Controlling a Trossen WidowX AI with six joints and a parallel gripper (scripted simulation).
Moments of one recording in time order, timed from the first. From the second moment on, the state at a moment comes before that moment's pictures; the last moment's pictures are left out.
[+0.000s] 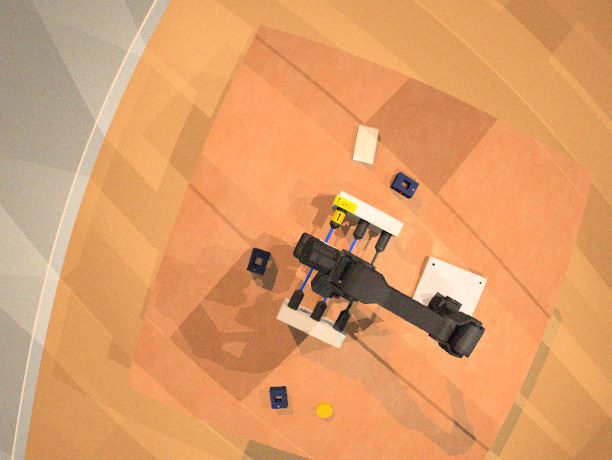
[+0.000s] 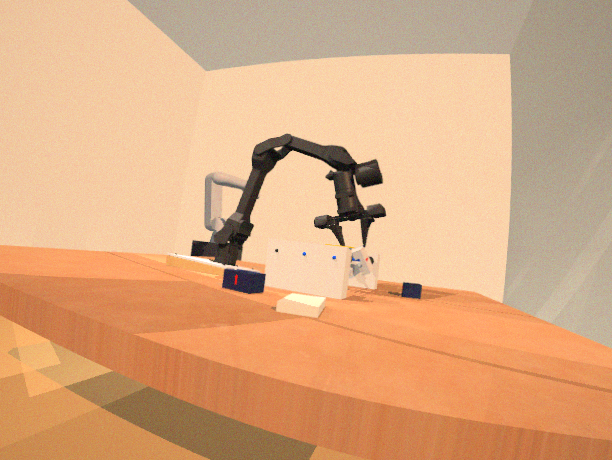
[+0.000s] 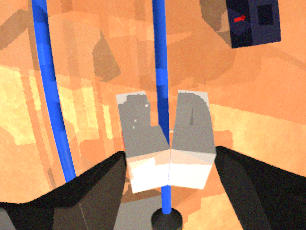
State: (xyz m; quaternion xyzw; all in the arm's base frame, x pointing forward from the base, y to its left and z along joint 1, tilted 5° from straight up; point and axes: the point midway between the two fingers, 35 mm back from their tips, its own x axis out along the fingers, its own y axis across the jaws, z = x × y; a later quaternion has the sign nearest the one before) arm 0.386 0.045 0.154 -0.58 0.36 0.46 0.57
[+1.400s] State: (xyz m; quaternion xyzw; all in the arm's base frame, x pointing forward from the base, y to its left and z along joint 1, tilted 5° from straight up) arm 0.399 0.048 0.155 -0.53 0.42 0.51 0.53
